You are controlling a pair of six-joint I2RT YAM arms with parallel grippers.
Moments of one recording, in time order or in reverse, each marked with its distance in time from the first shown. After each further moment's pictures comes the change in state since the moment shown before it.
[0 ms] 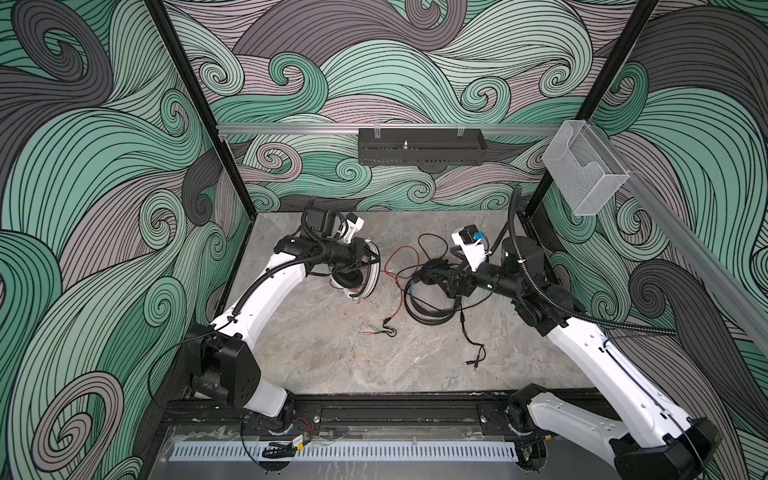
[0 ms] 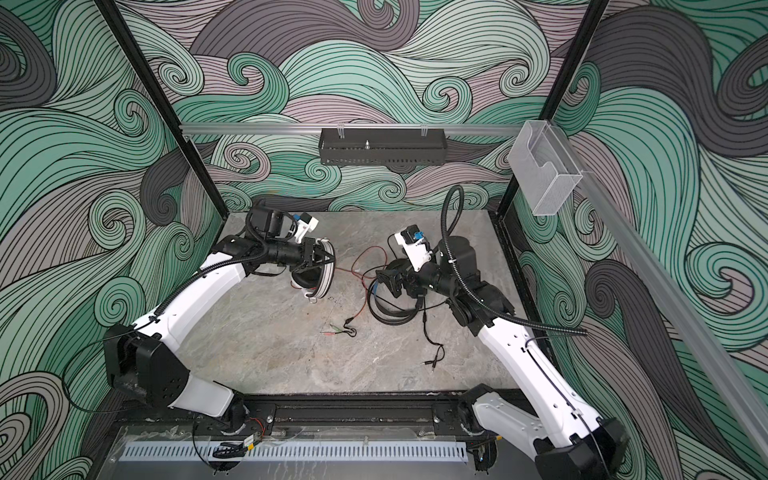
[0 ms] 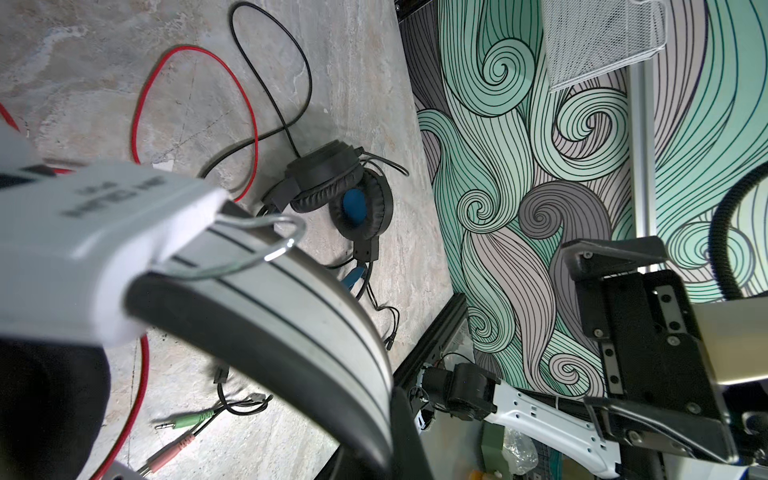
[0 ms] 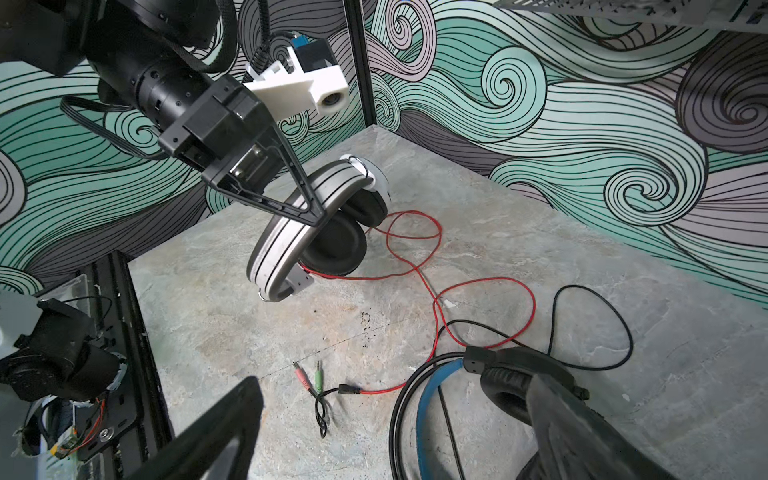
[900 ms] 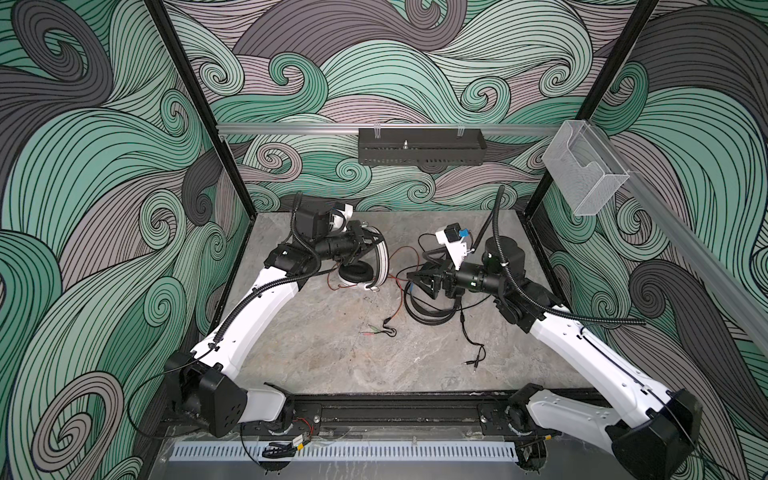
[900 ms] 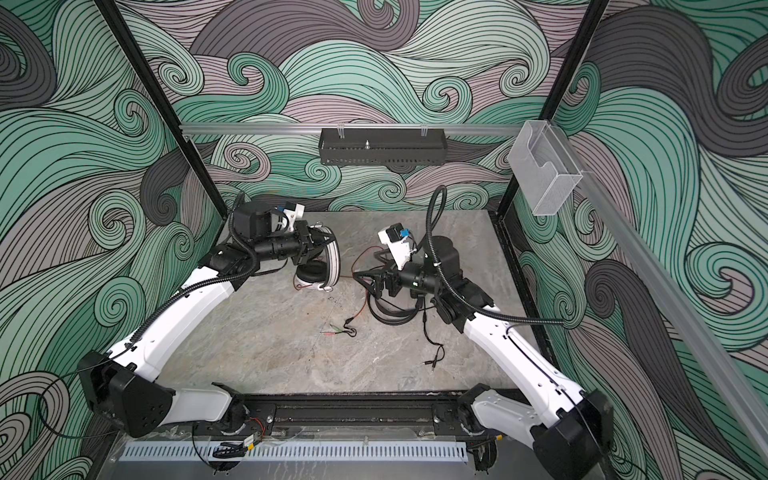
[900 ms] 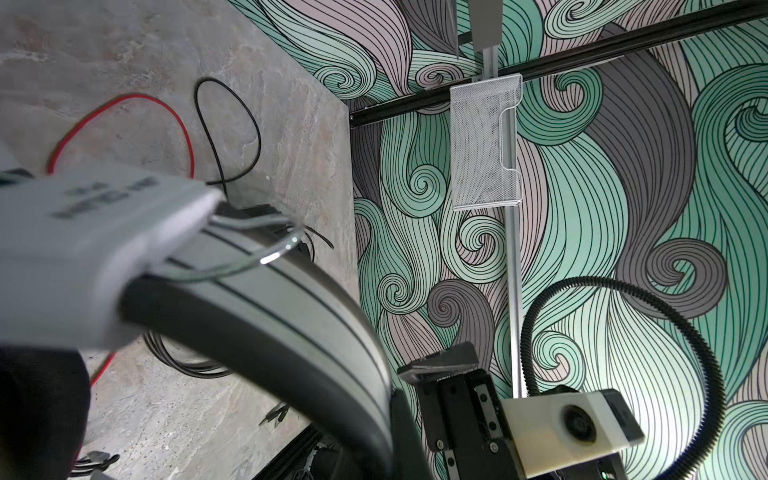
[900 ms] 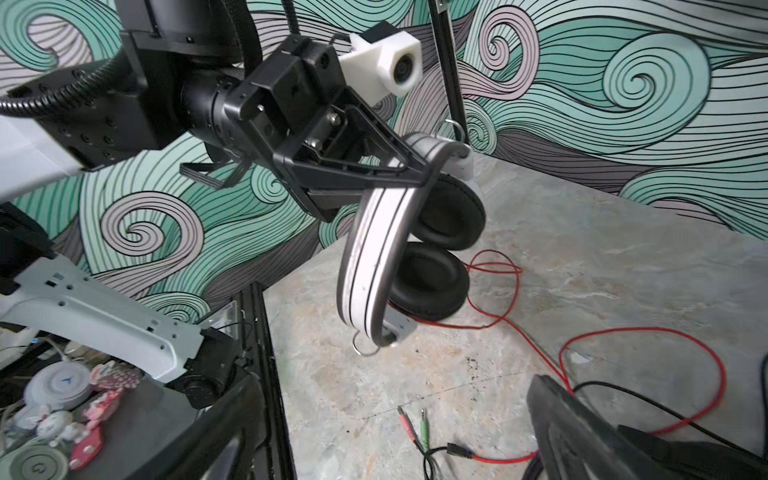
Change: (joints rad) left arm -0.089 -0.139 -0.052 0.312 -0.164 -0.556; right arm 0.092 0.105 -0.038 0.262 -0.215 0.284
